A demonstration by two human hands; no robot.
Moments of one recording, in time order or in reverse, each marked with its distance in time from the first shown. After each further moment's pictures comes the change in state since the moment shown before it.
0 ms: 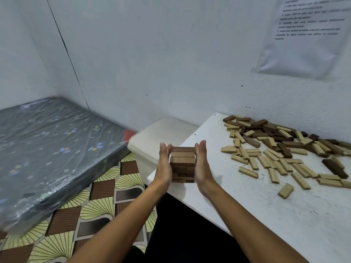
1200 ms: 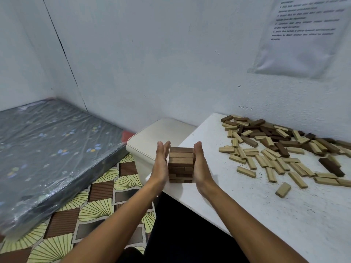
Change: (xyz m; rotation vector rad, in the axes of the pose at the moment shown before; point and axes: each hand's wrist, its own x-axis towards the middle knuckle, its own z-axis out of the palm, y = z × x) left_hand -0.004 0.012 -0.002 0.045 -0.034 0.038; right_hand 0.017 0.020 -0.005 -0.028 -0.011 0.015
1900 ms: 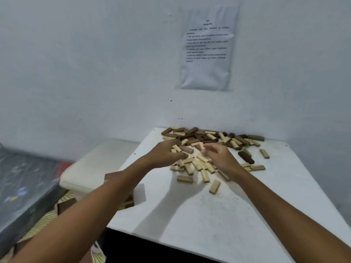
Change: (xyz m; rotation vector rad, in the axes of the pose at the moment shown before) left_hand 0.027 0.066 0.150 0.914 -0.633 0.364; right_hand -0.036 -0.080 -0.216 -0.496 0.336 -0.144
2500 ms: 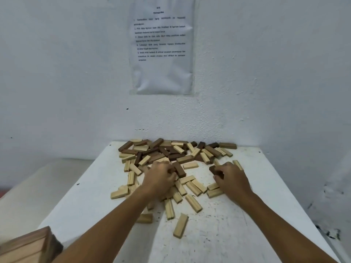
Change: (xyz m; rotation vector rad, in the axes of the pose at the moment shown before) left_hand 0.140 -0.011 0.127 0.227 0.062 0.105; right_hand 0.051 0.108 -0.111 -0.823 0.300 0.040
